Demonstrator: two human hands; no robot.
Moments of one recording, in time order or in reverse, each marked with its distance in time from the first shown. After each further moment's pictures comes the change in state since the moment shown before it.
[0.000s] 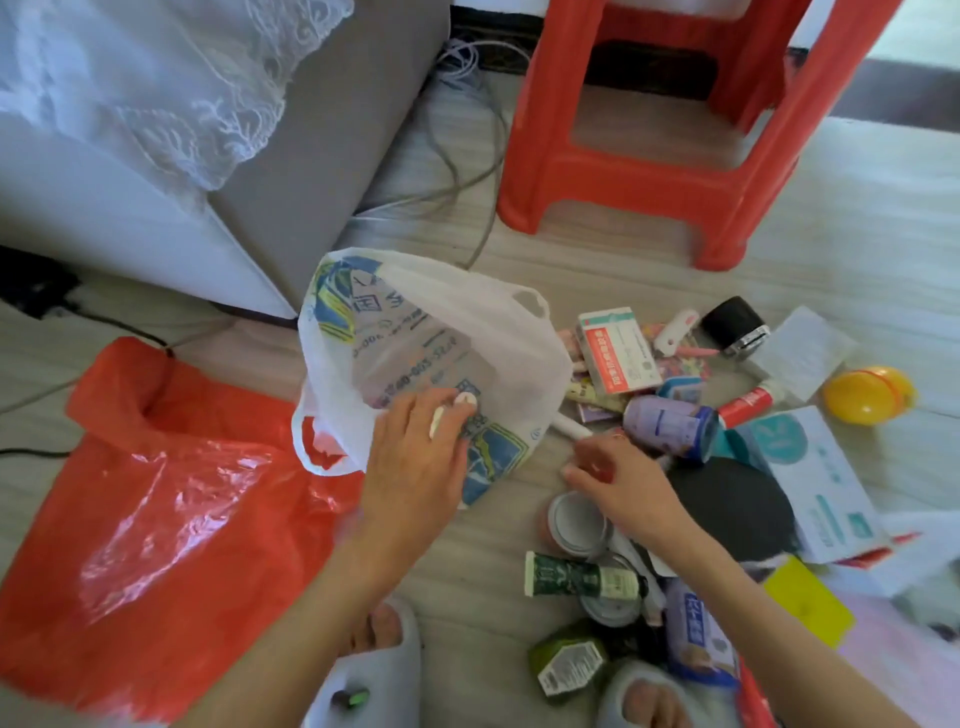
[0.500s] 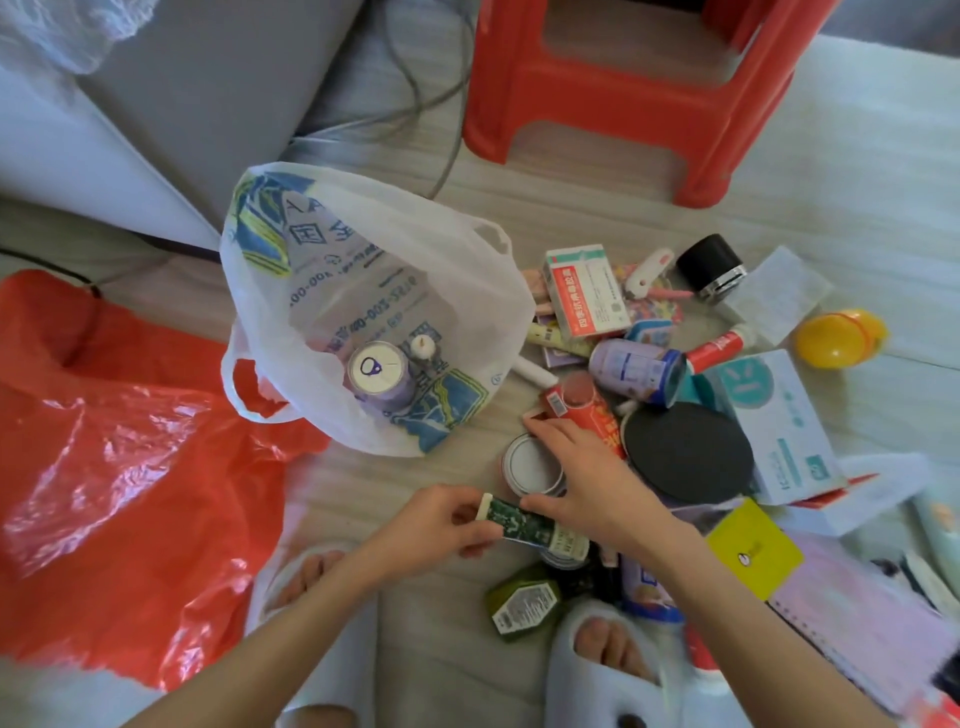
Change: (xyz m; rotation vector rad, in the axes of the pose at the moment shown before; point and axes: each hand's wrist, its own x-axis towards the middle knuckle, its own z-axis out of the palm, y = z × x) left_hand -0.061 0.045 0.045 -0.896 -0.993 -0.651; right_hand -0.023 0.037 0.009 -0.326 -0.197 -0.255
